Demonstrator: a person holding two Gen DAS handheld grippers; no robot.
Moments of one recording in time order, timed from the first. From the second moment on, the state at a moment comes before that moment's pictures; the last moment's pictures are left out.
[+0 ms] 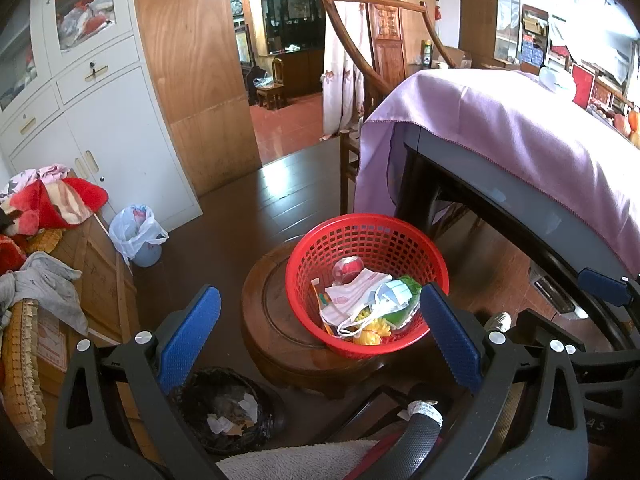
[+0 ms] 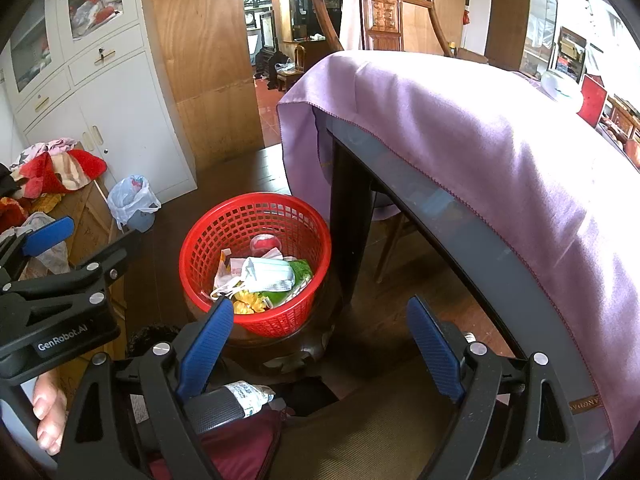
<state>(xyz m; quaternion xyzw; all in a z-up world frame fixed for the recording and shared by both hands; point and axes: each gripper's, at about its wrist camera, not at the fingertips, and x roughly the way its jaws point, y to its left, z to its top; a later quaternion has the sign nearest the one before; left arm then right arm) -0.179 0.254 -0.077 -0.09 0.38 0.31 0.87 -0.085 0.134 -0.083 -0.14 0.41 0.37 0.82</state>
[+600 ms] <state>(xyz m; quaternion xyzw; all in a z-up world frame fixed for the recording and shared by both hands) -0.179 0.254 -0.078 -0.09 0.38 0.31 0.87 -0.086 0.134 -0.081 -0.14 0.41 0.37 0.82</state>
